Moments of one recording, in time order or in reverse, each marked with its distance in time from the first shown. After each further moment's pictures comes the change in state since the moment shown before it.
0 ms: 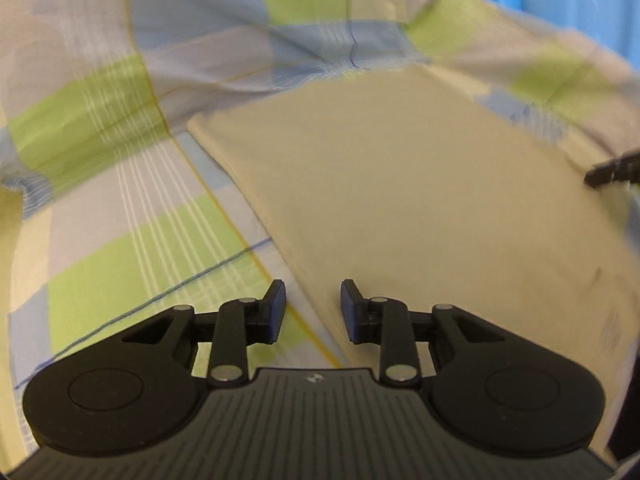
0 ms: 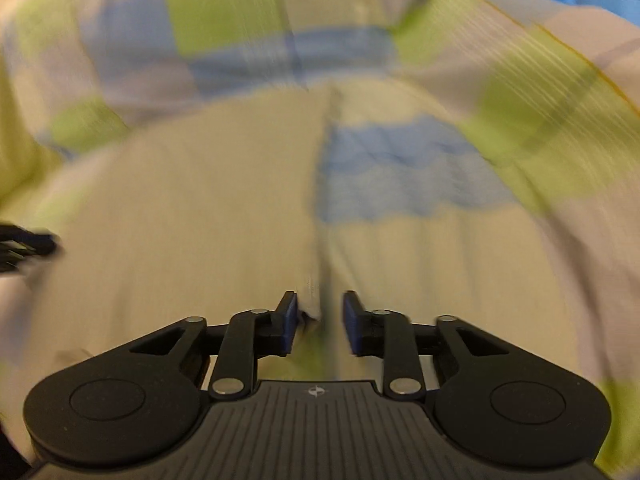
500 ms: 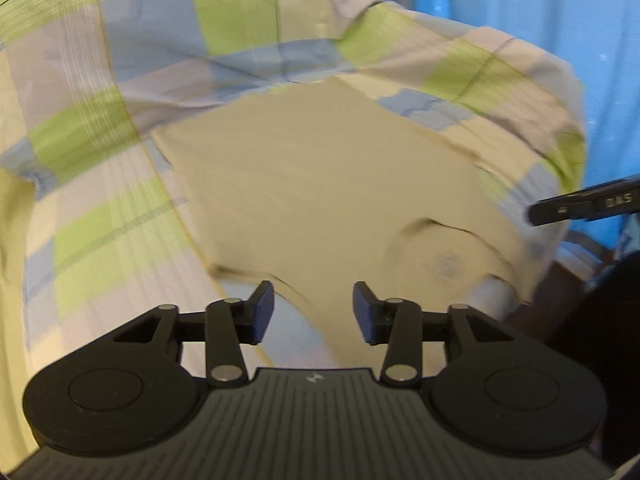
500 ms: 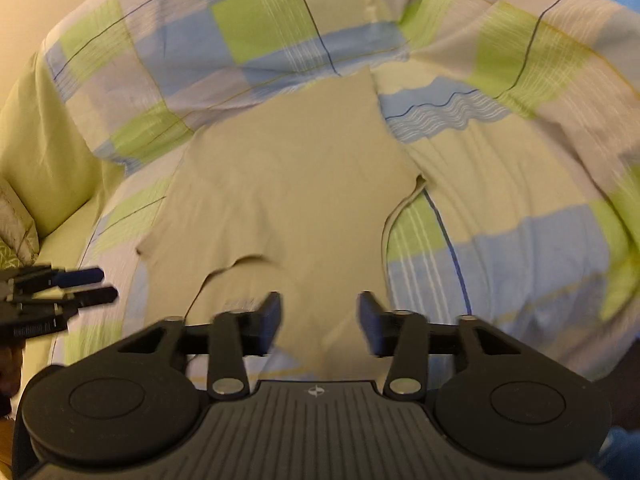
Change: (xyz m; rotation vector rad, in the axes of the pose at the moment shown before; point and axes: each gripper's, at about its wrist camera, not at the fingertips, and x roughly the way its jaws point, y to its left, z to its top) left arm -0.124 -0.106 -0.045 -0.060 -0.030 -0.077; right arm -0.126 0.083 -0.090 0.130 -0.060 0.169
